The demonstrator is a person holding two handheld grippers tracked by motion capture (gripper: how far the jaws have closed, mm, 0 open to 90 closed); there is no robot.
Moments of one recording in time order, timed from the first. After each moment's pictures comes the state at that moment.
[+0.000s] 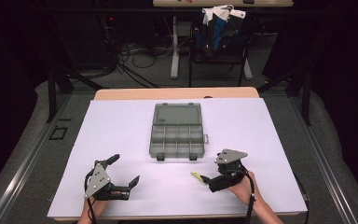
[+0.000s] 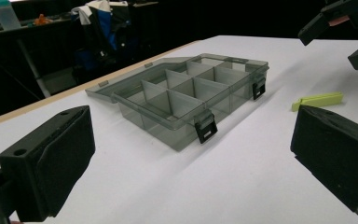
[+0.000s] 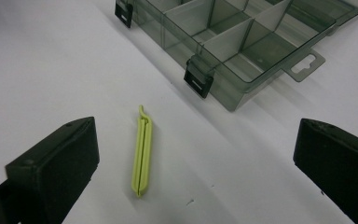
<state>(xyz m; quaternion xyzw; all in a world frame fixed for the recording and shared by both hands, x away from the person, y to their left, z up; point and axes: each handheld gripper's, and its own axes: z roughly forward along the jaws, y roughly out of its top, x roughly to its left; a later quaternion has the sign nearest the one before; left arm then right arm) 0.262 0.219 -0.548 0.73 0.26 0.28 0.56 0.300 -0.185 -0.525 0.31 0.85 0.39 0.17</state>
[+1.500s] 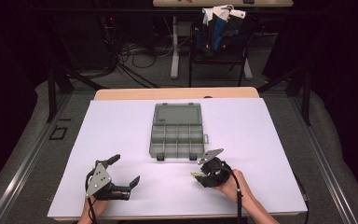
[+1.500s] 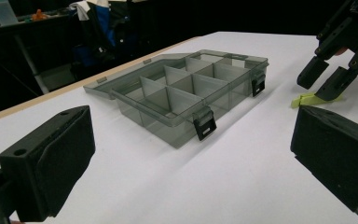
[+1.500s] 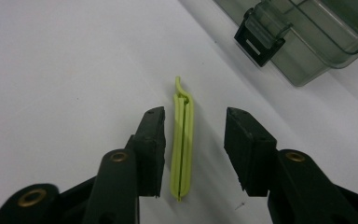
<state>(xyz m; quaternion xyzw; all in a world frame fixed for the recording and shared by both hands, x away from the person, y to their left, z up) 0.262 0.218 -0.549 0.74 0.26 0.28 0.55 0.311 -0.149 -0.540 0.31 0.90 0.29 0.10</state>
